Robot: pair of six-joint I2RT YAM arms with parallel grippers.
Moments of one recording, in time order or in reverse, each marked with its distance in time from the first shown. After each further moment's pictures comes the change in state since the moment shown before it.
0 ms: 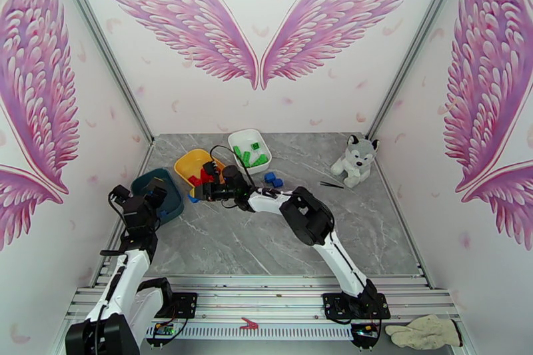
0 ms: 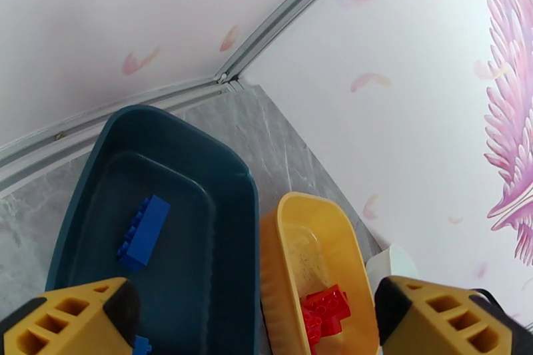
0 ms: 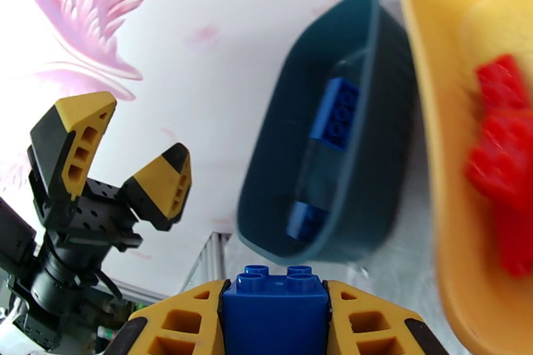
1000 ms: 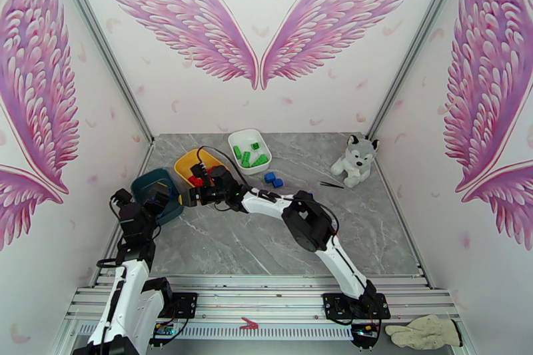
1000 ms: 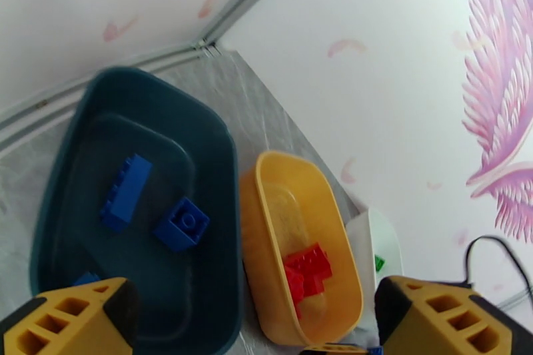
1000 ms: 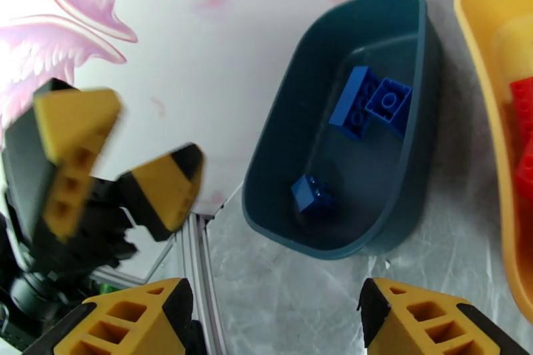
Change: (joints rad) left arm -0.060 -0.080 -0.023 -0.101 0.142 0.024; right arm 0.046 -0.211 -0.114 -0.254 0.150 -0.256
